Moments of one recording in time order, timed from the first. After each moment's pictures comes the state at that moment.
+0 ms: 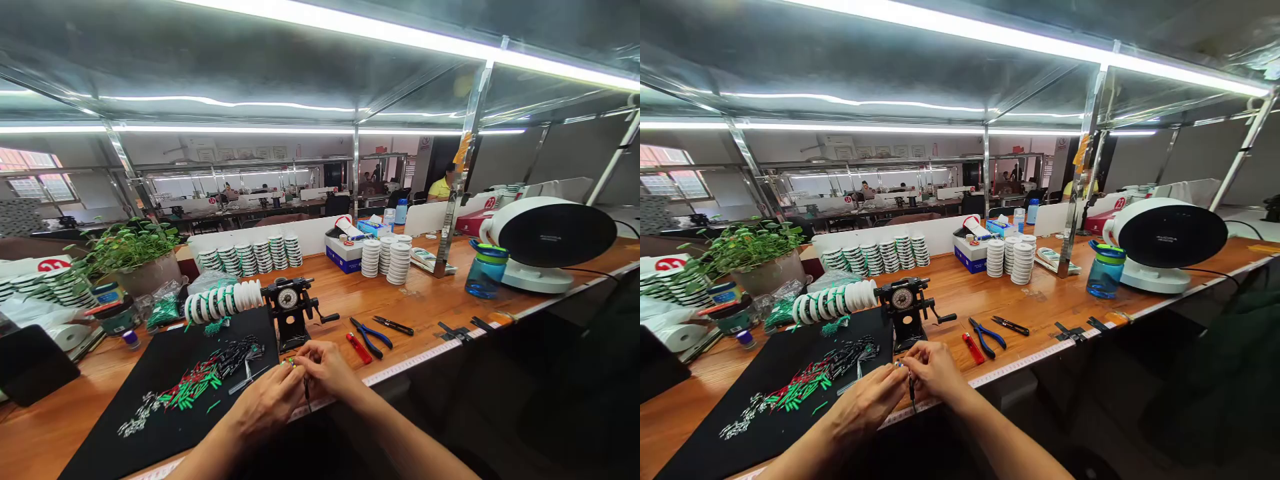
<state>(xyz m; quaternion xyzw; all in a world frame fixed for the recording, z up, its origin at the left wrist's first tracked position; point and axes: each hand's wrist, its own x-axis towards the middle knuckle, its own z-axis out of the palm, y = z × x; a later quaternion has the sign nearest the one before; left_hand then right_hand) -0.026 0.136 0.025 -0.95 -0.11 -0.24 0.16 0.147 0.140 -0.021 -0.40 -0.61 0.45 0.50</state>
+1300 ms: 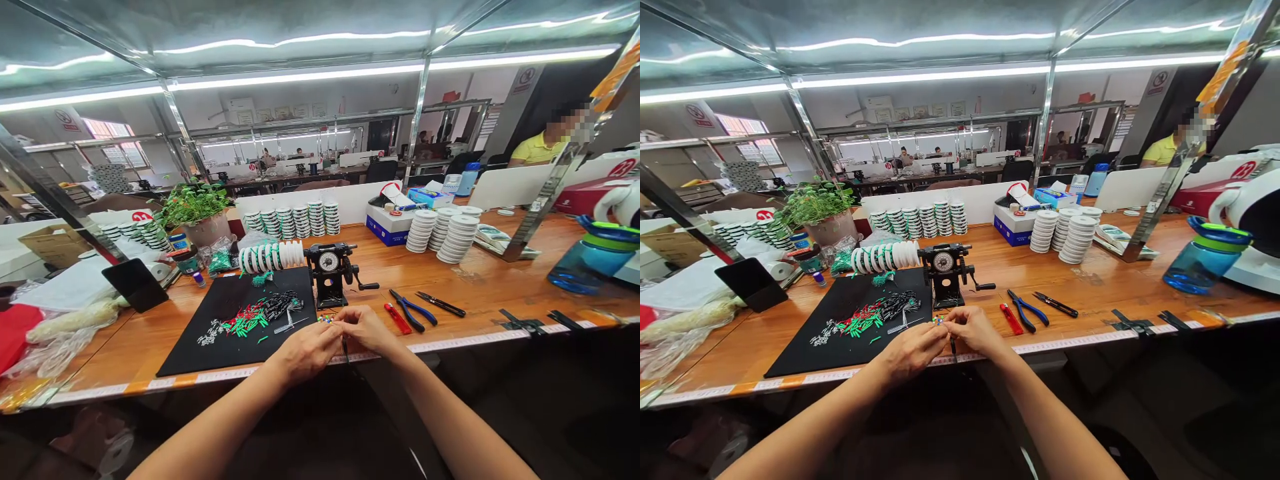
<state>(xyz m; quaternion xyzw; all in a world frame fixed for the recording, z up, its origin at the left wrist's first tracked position) -0.023 0.114 0.025 -0.96 -0.16 -0.20 0.08 0.159 0.134 -0.026 -0.39 -0.67 0.44 0.45</state>
